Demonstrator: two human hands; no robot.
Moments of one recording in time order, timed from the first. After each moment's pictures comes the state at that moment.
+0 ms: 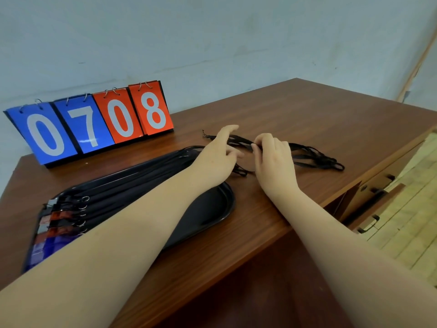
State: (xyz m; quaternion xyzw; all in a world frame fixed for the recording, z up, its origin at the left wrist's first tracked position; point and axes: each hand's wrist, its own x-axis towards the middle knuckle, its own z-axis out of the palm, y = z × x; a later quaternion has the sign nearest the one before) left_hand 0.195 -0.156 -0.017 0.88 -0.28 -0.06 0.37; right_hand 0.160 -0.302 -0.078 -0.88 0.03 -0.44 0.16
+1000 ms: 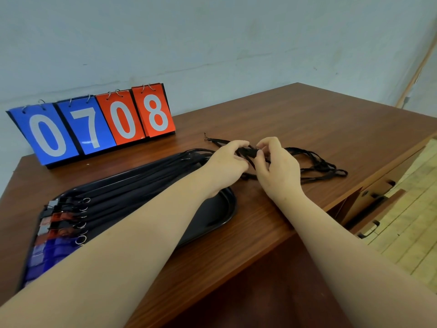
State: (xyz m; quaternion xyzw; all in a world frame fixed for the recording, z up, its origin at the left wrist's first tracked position) left_hand 0.197 -0.168 -0.021 0.84 -0.23 -0.18 0.47; right_hand 0.155 -0.308 -0.079 -0.89 0.06 -0.39 0.25
